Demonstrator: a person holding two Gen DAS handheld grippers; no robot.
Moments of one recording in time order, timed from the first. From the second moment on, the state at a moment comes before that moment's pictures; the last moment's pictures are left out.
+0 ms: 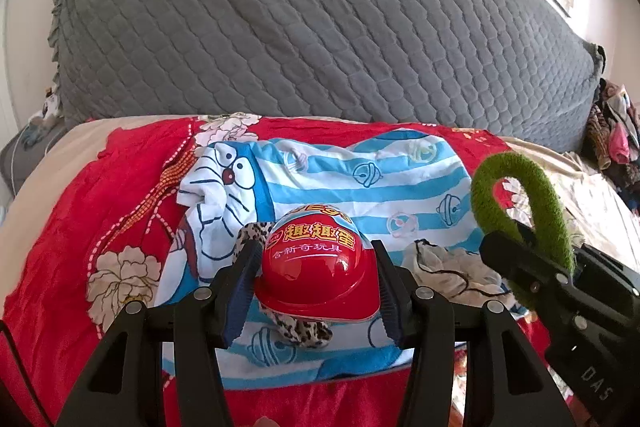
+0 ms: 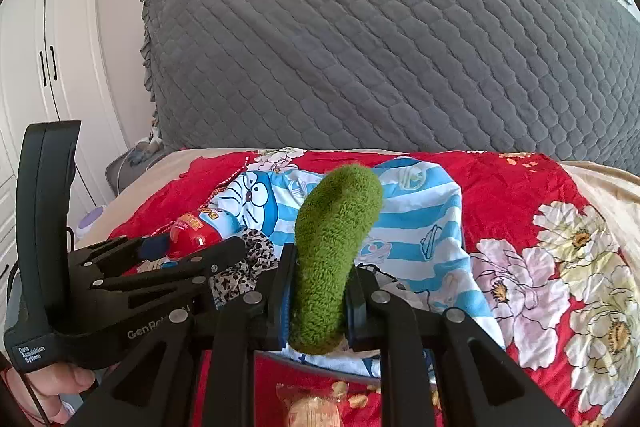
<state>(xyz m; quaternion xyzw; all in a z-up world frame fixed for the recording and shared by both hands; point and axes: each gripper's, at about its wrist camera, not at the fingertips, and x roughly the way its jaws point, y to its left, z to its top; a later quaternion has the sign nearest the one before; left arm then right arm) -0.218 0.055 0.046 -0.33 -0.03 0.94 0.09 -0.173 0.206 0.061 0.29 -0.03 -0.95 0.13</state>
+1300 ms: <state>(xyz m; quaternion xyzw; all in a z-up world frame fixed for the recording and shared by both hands) -0.261 0.093 0.007 -0.36 -0.01 0.93 0.10 -0.217 0.237 0.009 0.32 -0.07 -0.94 0.12</state>
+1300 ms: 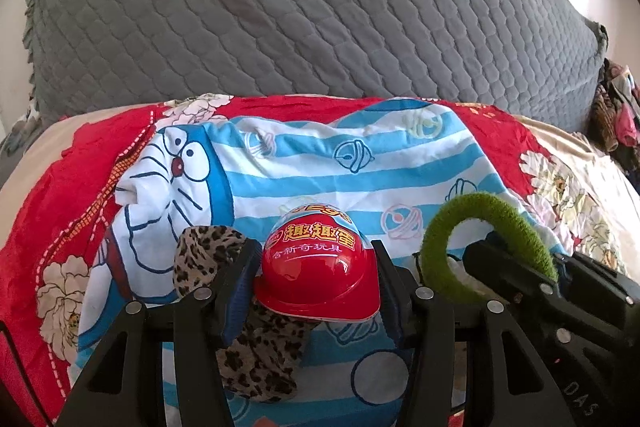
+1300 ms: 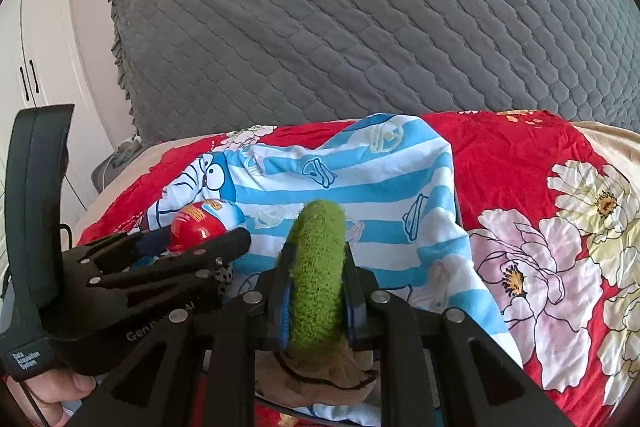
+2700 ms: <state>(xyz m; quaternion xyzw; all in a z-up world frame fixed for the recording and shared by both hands) -0.263 0.087 -0.009 -0.38 -0.01 0.92 0.08 -0.221 0.238 0.003 0.34 -0.07 -0.93 0.12</state>
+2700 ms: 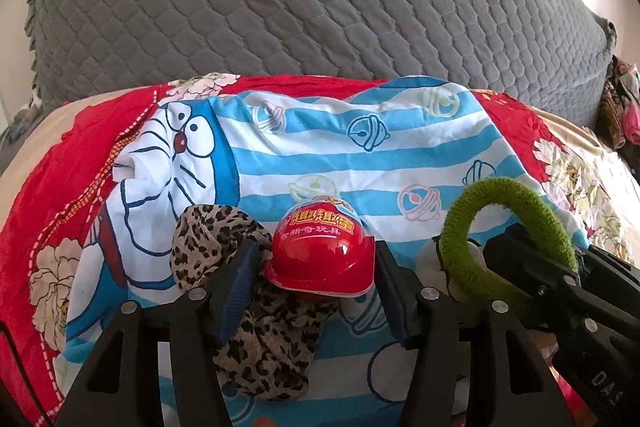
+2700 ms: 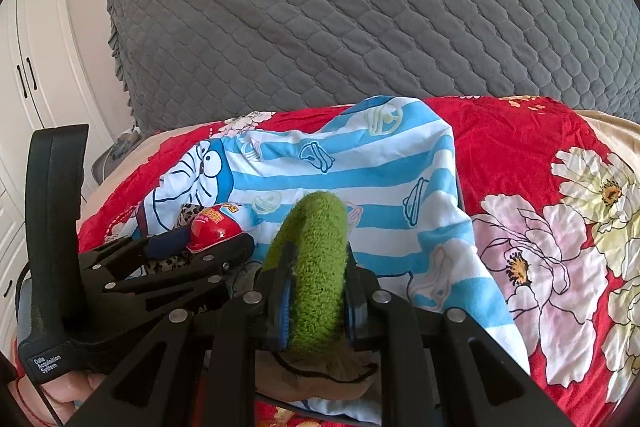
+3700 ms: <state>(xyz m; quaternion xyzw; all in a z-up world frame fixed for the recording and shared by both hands) -0.238 0.077 0.001 -0.39 -0.02 0.92 0.09 -0.218 0.239 0.009 0.34 -0.08 -0.93 0.12</state>
